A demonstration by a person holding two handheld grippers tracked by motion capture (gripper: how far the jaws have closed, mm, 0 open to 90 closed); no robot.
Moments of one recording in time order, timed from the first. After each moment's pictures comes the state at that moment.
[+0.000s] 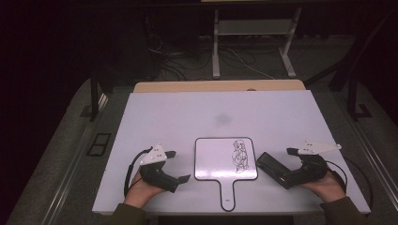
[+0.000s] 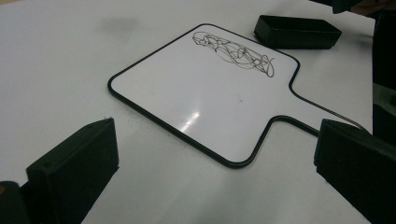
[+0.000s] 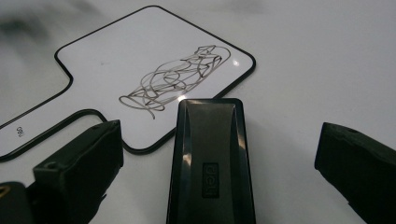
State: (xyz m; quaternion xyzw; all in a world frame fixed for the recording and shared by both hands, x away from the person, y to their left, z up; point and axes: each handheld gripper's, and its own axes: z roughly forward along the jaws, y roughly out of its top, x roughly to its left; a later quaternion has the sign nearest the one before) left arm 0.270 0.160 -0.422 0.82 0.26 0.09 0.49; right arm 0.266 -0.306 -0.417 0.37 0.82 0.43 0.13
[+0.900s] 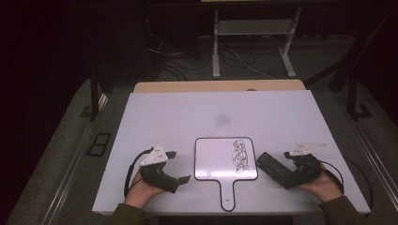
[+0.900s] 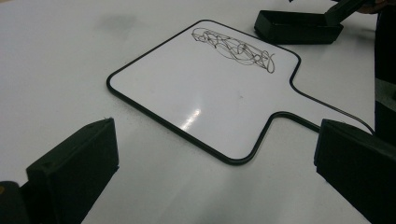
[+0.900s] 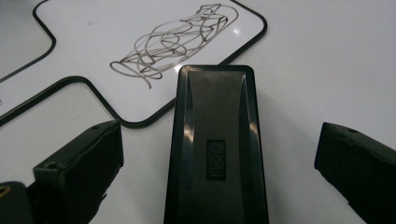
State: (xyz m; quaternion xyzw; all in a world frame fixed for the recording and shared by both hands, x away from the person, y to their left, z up) left arm 0.270 0.159 -0.423 0.83 0.26 0.09 0.49; right arm 0.270 -0.295 -0.427 0.37 0.85 0.37 0.11
